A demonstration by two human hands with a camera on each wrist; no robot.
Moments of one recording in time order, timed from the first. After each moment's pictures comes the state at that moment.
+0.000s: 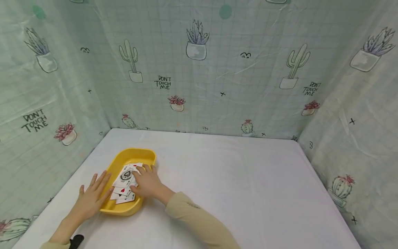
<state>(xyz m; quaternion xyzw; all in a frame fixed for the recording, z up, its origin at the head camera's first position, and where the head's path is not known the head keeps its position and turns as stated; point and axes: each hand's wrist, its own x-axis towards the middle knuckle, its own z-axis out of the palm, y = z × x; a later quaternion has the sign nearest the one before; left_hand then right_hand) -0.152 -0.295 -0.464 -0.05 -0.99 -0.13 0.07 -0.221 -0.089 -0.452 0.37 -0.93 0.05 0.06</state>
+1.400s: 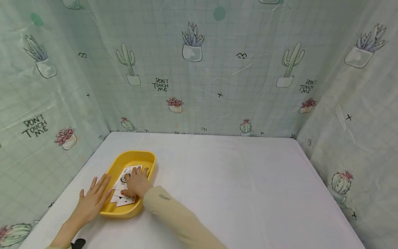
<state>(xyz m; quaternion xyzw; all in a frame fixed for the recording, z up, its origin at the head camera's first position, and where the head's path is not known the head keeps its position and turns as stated) -0.149 -0.294 -0.467 -0.05 -0.99 -0.13 0.09 -0.233 -0.146 -0.464 0.28 -0.95 -0.10 -0.05</state>
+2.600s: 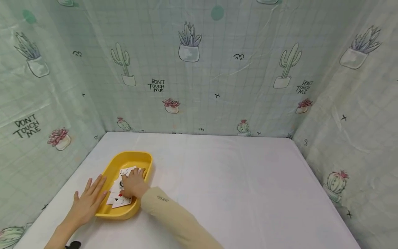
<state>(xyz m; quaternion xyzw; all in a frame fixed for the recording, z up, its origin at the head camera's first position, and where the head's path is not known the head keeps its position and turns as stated) -0.150 -0.294 -0.469 -0.06 -0.98 -0.14 0.09 -0.239 -0.148 -0.468 0.27 -0.95 -0.10 -0.06</state>
